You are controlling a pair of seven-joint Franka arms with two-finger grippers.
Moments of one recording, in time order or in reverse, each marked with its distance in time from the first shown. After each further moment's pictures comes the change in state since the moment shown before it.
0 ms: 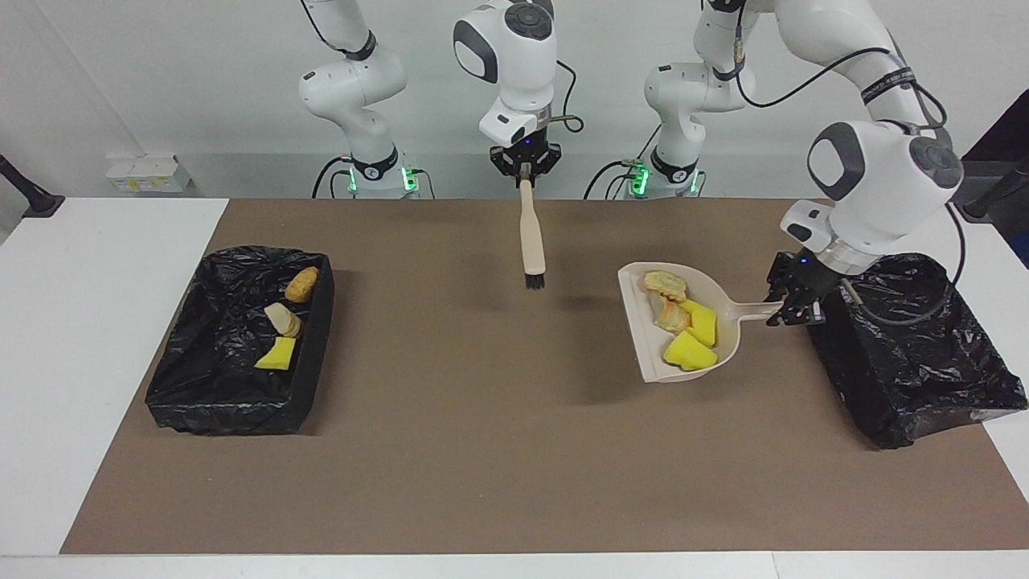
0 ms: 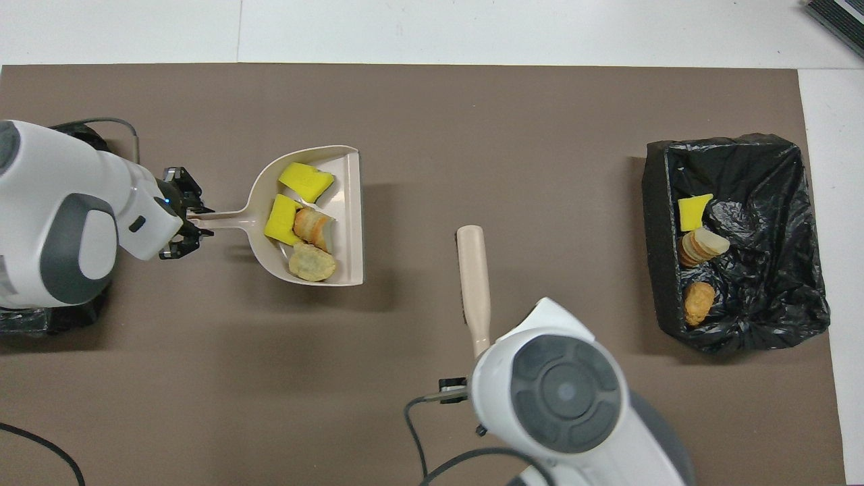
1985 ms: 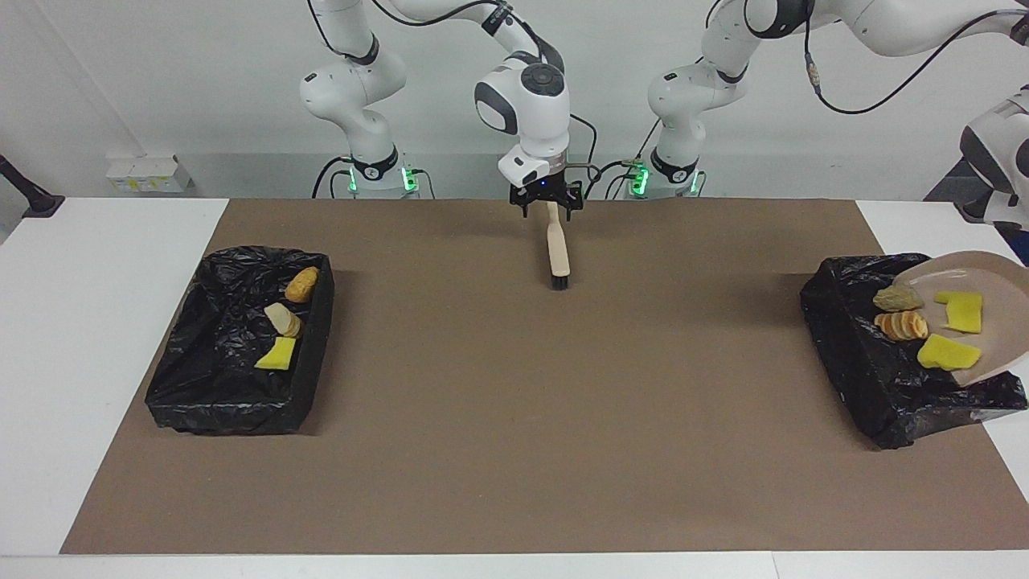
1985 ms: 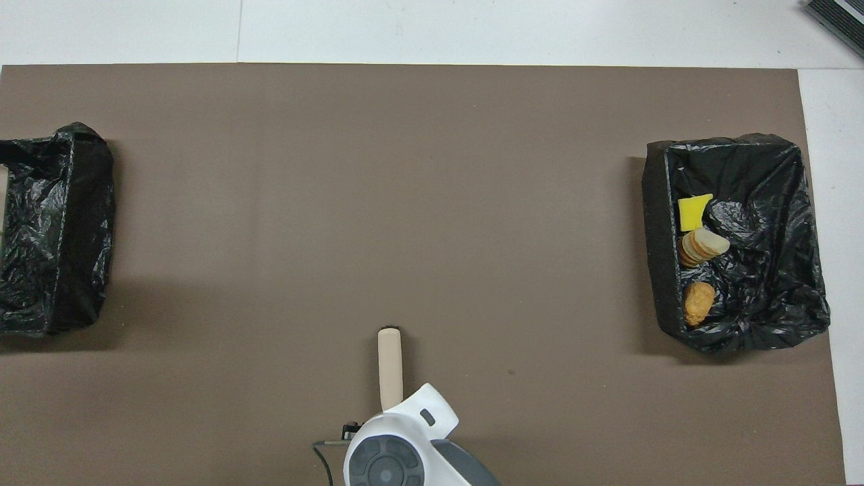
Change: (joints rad) left arm 0.287 0.126 -0.008 0.215 1.131 0.072 -0.173; right arm -0.054 0.085 -0.022 -0.051 -0.006 0.234 0.176
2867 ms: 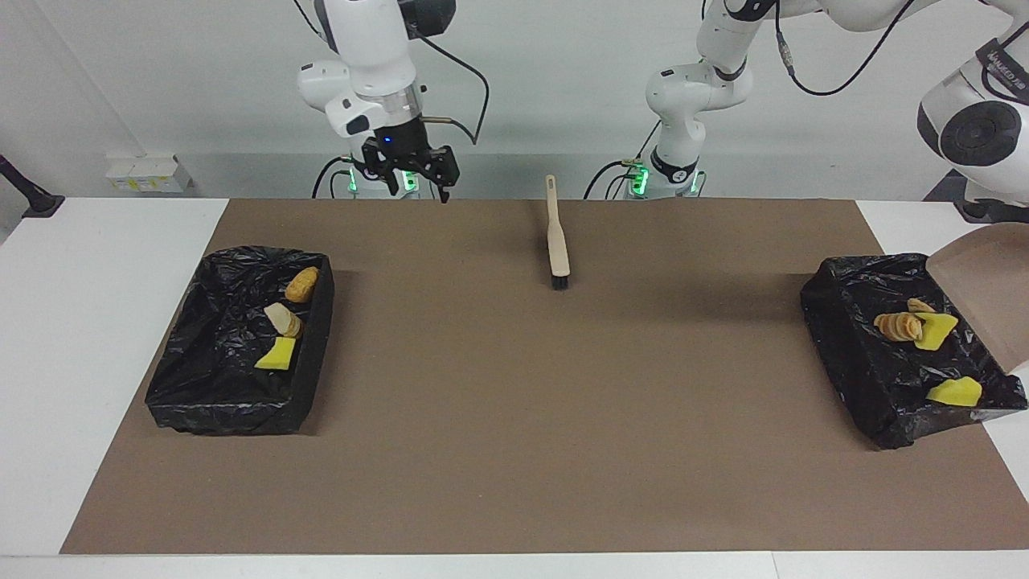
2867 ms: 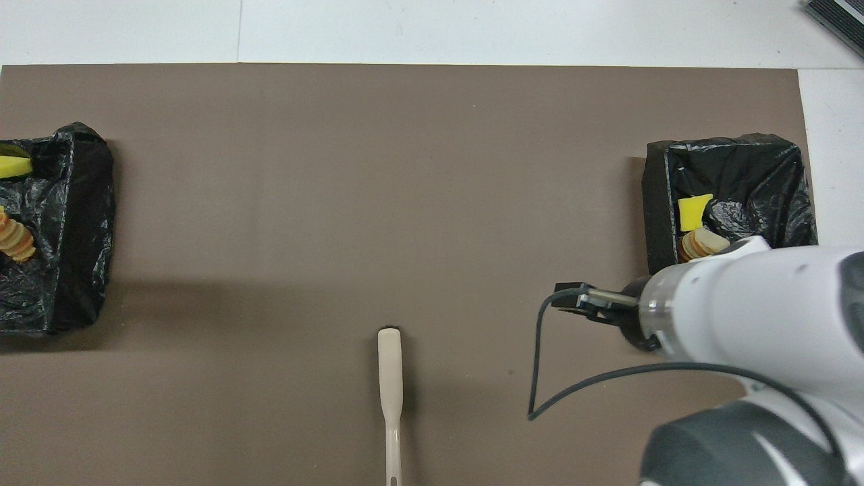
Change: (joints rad) left arm -0.138 -0.095 -0.010 -0.004 0.187 -0.139 -0.045; right arm -0.501 -0.215 -0.042 0.232 -0.002 -0.450 -0.423
